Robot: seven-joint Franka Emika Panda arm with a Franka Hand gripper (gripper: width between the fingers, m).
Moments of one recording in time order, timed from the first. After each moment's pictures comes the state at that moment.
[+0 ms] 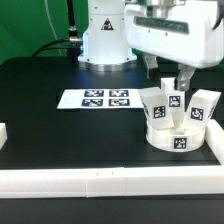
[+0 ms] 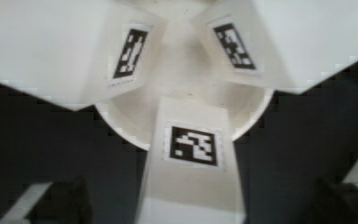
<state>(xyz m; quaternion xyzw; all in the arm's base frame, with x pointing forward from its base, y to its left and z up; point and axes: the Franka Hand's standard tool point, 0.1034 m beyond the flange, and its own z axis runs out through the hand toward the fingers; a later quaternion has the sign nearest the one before) 0.540 0.070 0.109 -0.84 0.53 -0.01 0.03</state>
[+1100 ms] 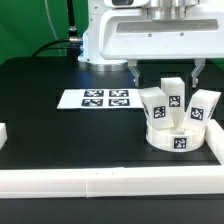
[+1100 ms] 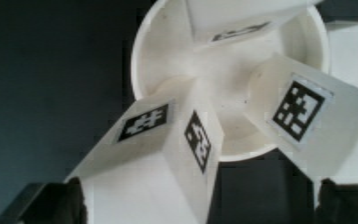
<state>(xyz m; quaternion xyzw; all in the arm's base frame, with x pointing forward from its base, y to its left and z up) 0.540 0.064 0.100 -1.00 0.08 -0.02 0.02</state>
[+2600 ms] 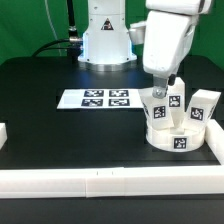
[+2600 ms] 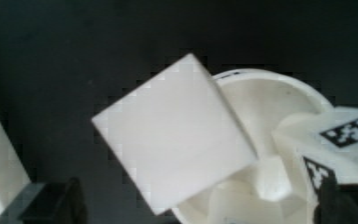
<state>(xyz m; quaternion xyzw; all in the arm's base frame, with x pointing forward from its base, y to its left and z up) 0.545 0.063 0.094 -0.80 -0.60 0.04 -0.07</state>
